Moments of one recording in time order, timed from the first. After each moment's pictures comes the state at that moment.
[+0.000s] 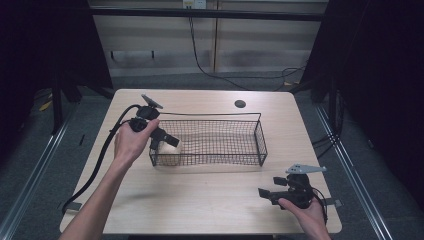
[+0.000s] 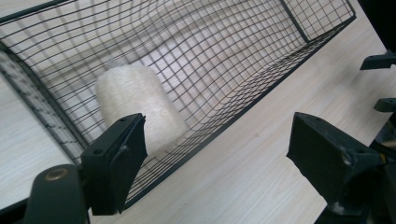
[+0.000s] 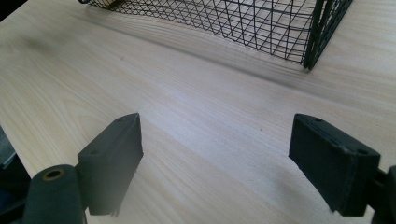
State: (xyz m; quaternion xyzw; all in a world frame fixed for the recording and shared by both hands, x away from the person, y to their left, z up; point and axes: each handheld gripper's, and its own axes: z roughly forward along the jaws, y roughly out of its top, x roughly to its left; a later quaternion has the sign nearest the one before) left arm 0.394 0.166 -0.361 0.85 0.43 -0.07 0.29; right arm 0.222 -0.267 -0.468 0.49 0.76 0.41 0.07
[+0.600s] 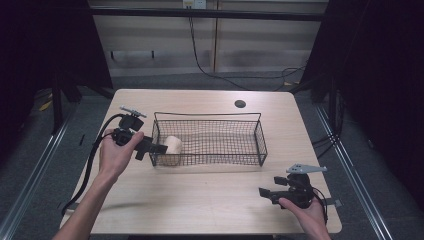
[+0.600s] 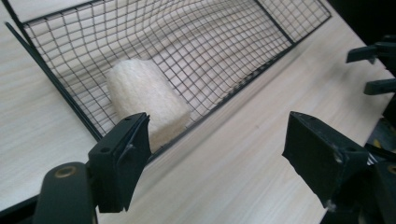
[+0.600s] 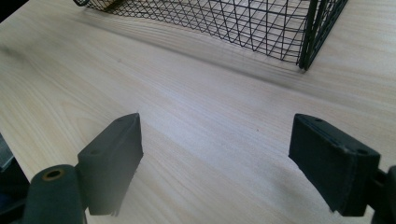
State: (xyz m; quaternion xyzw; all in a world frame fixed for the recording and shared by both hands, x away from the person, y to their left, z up) left arm 0.357 0.197 -0.363 0.84 0.40 -0.04 0.36; right arm 0.222 -0.268 -0.468 0.50 0.76 0.41 0.08
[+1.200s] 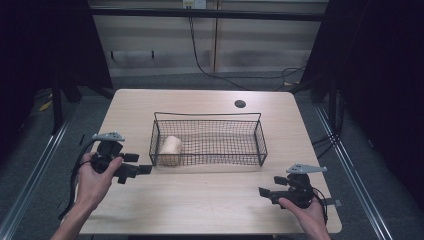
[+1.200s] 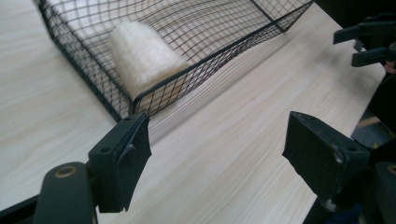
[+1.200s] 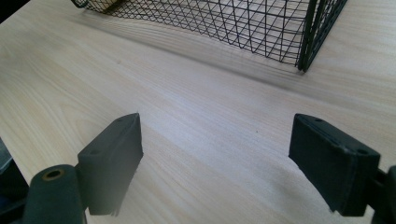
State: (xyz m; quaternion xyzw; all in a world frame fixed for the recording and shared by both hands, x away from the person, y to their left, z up) left arm 0.303 0.242 -0.391 0.82 0.40 -0.02 0.41; right arm 0.222 -0.268 -0.468 0.50 0.76 0.41 0.08
